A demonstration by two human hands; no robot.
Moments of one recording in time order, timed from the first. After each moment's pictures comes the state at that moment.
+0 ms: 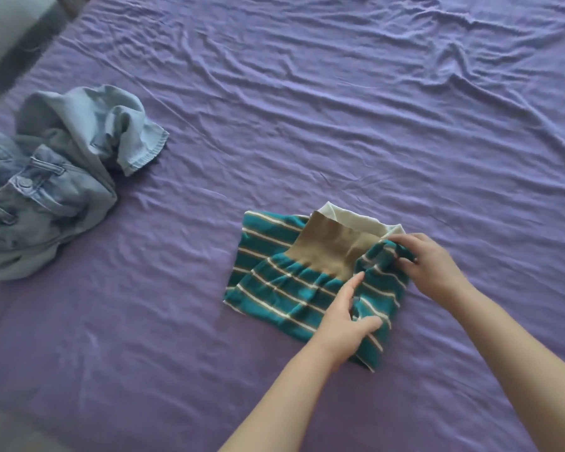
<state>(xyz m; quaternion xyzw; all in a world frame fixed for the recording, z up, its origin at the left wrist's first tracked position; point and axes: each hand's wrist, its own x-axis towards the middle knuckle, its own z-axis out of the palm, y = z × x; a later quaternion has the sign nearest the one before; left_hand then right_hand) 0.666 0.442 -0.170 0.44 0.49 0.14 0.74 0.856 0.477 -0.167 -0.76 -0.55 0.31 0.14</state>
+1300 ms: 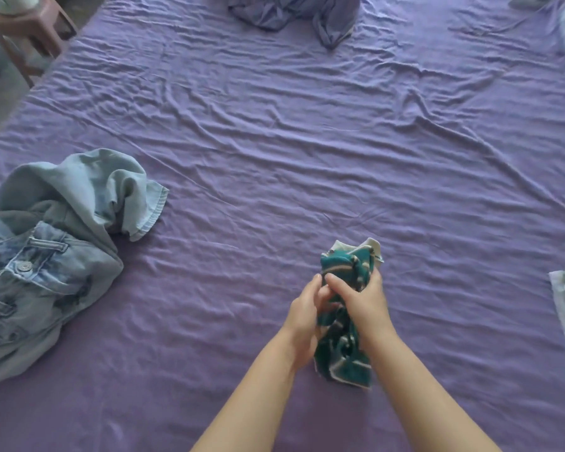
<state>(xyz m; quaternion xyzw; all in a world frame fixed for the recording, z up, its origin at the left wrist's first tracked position) 0.587 0.553 -0.139 0.24 0.44 0.12 0.86 0.687 0.521 -0.144 -0.77 -0.14 0.41 0.47</state>
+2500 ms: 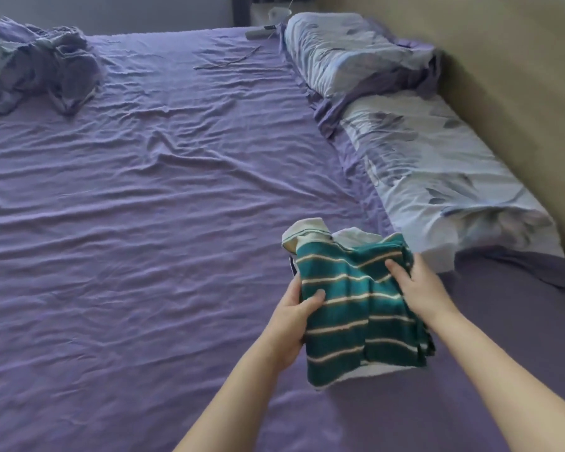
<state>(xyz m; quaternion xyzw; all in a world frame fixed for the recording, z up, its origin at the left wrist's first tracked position) 0.996 0.336 -0.113 0.40 0.29 0.03 0.87 1.183 0.197 -0.109 -0.90 -0.18 0.22 0.34</state>
